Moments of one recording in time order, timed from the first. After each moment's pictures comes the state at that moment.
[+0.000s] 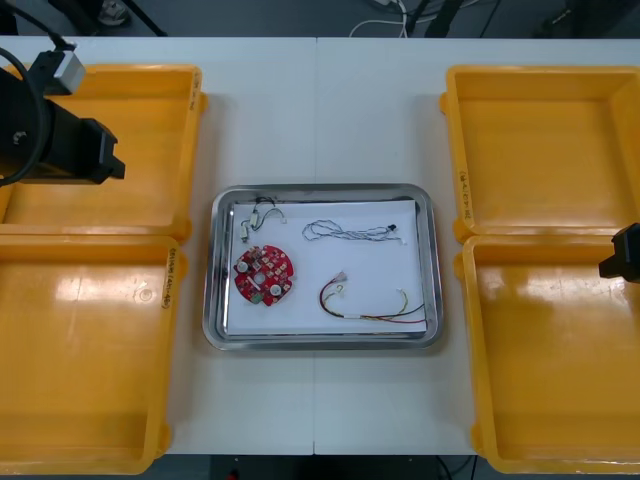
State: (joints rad) right arm -0.26 -0.66 -0.30 -1.96 -0.72 1.92 1.33; left arm -0.59 0.64 0.12 -1.98 0.72 1.91 -1.26
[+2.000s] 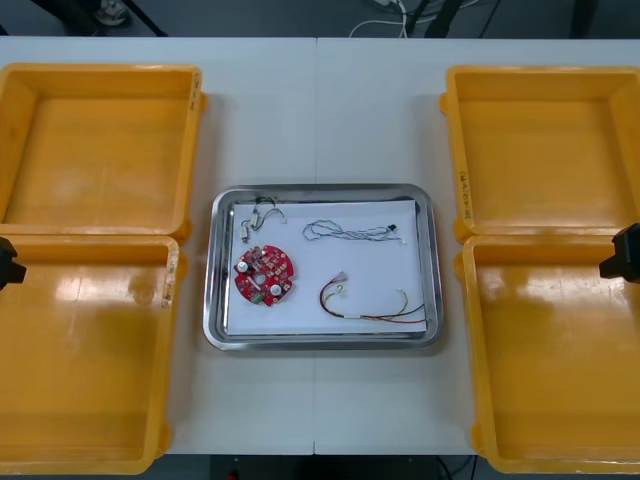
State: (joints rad) right arm -0.25 -0.66 -0.30 -1.96 -0.72 1.92 1.33; left arm -0.15 0.73 0.36 -2.15 0.75 1.91 -1.51
